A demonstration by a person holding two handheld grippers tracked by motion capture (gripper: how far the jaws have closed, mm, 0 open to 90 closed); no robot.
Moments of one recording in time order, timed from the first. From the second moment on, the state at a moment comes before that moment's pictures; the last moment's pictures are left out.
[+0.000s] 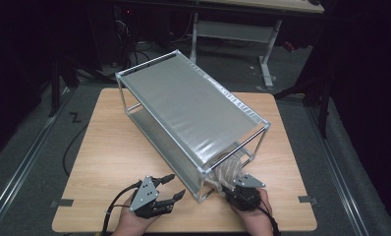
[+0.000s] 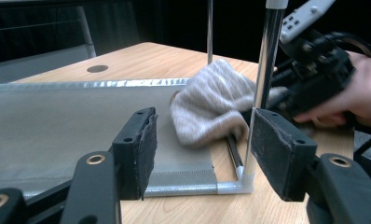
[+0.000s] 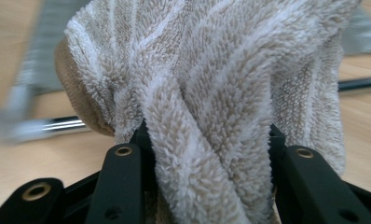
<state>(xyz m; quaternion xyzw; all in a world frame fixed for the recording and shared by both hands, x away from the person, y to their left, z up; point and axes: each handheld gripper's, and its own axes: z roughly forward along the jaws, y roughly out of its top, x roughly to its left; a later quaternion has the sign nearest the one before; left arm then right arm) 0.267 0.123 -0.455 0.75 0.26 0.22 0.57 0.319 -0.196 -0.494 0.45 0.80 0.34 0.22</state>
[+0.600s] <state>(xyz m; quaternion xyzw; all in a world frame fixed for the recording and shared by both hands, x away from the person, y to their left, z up) 0.262 0.134 -0.458 0.75 0.27 0.22 0.56 0.354 -0.255 -0.497 0.54 0.73 0.32 0.27</state>
